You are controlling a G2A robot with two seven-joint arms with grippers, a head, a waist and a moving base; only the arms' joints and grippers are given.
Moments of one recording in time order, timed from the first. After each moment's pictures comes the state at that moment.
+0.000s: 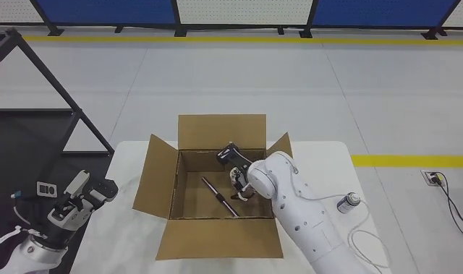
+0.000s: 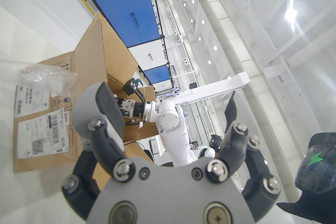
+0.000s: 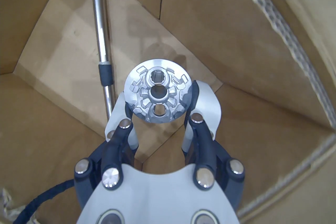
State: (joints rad) left arm 1.44 -1.11 -1.95 -1.88 -0.50 -0.15 -0.68; right arm -0.48 -1.63 1.05 -1.06 -1.32 -0.25 1.14
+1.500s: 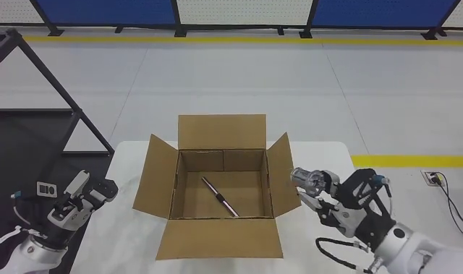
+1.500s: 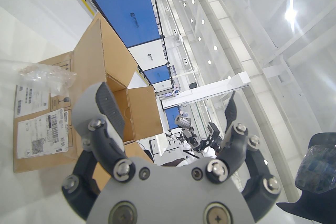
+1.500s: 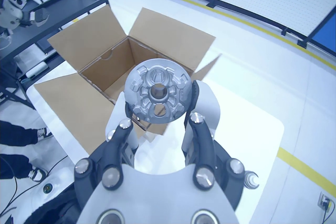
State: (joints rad) left arm 1.44 -1.11 -1.95 -1.88 -0.50 -0.15 -0.68; right arm -1.27 -1.48 1.77 -2.35 -0.91 -0.51 1.11
